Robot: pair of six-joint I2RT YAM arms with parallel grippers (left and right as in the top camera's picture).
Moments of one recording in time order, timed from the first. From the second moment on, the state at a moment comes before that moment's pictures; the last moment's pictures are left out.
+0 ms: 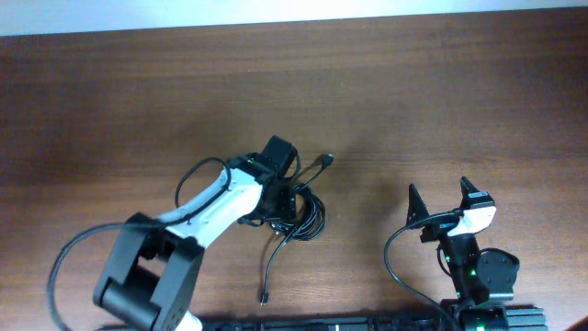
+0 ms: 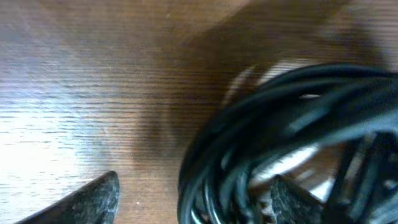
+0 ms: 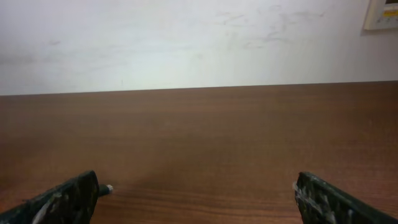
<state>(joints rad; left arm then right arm) -0.55 1.75 1.01 -0.77 0.03 -0.57 -0.04 0.01 0.01 -0.06 -0.18 0.09</state>
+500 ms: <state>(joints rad) -0.58 1.78 1.03 -0.75 0.02 -0.55 -0.04 0.01 0.01 -0.06 -0.18 0.09</state>
